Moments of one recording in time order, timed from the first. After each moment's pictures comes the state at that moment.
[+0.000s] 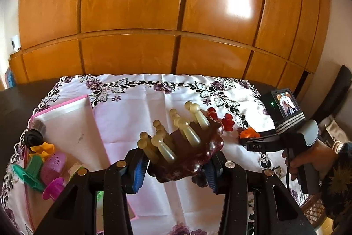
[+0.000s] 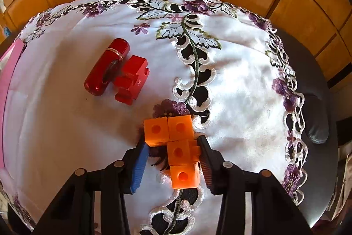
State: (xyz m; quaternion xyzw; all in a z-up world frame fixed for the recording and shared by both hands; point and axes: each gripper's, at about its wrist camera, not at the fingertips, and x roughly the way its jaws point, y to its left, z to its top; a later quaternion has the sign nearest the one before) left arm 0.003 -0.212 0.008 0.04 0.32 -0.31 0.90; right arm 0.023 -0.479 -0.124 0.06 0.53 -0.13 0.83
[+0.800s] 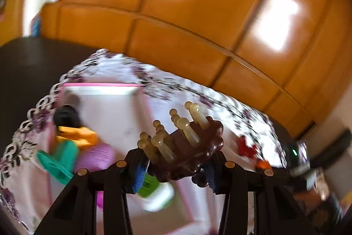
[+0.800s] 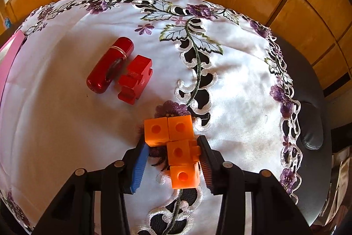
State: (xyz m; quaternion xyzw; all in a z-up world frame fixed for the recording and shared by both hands) left arm 0.080 -0.099 0.006 -0.12 0.37 -0.23 0.89; right arm 0.023 -0.473 -0.123 0.03 0.53 -0.13 0.84
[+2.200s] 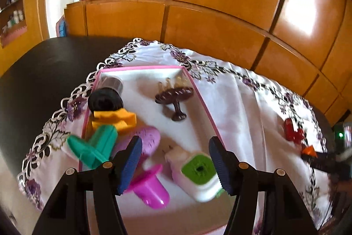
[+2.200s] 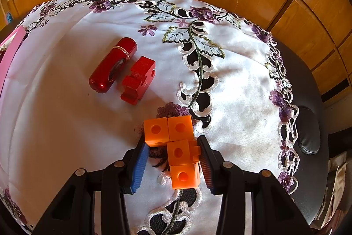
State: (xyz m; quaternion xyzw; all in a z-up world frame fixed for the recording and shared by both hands) left arm 0.065 -0.090 -0.031 -0.03 0.40 -0.13 0.91; right arm 0.023 -0.469 -0.120 0.01 0.53 -0.13 0.84
